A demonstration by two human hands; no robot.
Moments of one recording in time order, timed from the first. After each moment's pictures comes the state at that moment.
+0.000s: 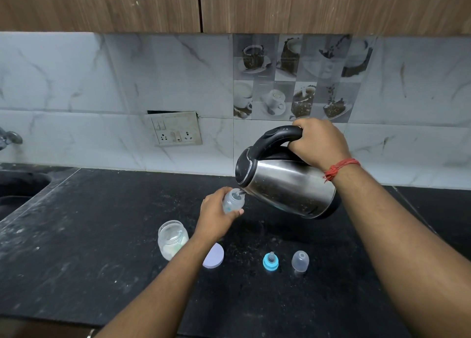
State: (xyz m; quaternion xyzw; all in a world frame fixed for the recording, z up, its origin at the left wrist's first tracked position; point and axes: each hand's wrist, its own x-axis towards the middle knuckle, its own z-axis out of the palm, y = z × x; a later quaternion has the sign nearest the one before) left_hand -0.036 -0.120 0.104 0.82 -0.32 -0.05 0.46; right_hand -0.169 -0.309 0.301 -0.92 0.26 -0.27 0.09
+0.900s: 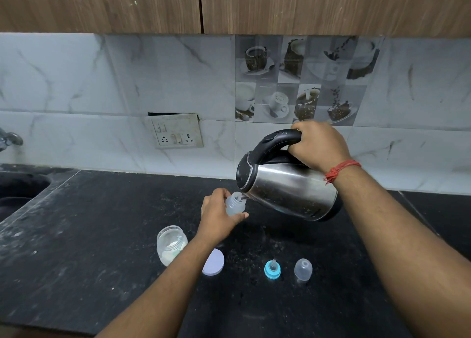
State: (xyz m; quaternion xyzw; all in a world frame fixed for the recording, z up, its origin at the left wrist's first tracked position) left_hand -0.028 -0.134 0.108 0.84 -0.28 -0.06 0.45; right_hand -0.152 -0.321 0.300 -0.93 0.24 -0.26 0.08
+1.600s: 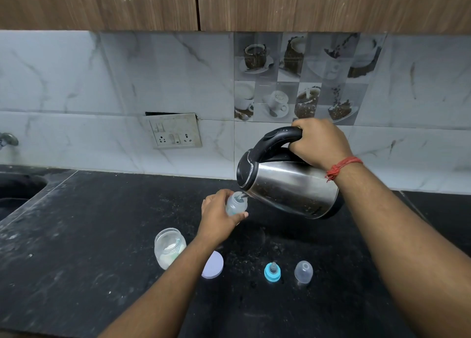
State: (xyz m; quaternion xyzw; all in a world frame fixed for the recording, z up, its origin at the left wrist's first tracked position) left_hand -0.022 -0.139 0.105 0.84 -0.30 -0.06 0.45; right_hand -0.144 -0.330 0.302 -0.93 0.25 -0.25 0.07
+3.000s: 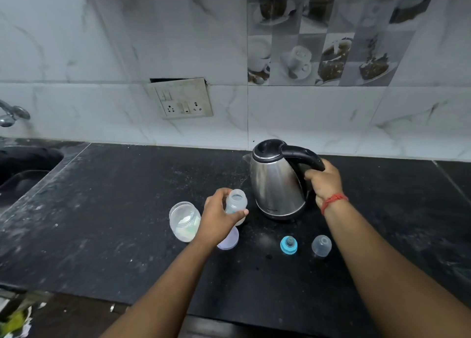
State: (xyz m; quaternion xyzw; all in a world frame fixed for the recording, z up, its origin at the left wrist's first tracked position) left_hand -0.023 -0.097 0.058 0.82 -0.26 -0.12 0.50; right_hand -0.119 -0.349 0.099 -0.60 0.39 -0.33 0.62
